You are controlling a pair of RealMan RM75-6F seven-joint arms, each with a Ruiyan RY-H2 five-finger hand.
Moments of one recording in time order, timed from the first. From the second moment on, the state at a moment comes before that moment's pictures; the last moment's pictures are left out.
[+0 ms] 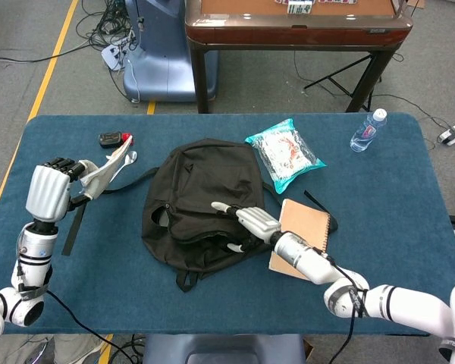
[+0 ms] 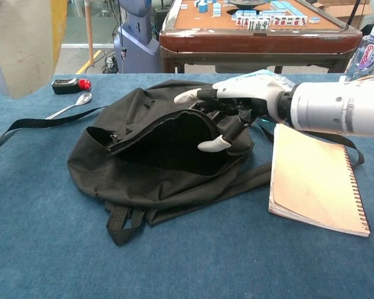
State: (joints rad) left arm -0.60 -1.40 -0.22 -1.15 1.50 1.52 -0.13; right arm 0.82 -1.46 0.29 -1.55 -1.28 0.56 0.28
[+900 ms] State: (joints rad) left arm -0.65 -1.56 -0.10 -1.18 1.53 1.32 0.06; right arm 0.68 -1.17 0.19 -1.67 -1.34 0.76 0.35
